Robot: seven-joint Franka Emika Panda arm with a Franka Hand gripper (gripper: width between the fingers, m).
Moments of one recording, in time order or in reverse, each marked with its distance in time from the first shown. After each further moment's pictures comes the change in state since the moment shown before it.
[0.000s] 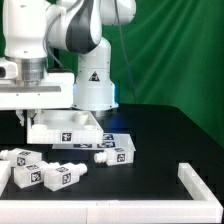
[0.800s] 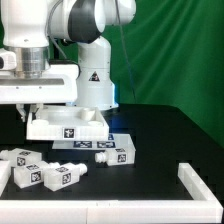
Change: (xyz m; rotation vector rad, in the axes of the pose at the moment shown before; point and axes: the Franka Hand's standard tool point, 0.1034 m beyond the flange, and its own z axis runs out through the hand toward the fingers) arm 0.039 -0.007 -0.023 0.015 0.006 0.022
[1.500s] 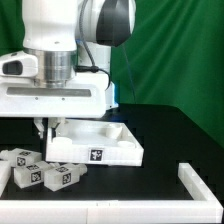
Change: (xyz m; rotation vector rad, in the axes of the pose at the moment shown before) arm 0.096 -0.025 -0.002 -0.047 0.034 0.011
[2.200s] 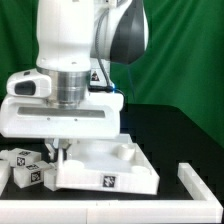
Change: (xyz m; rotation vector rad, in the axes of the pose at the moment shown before) arm 0.051 -0.039 0.034 -0.033 0.017 0.055
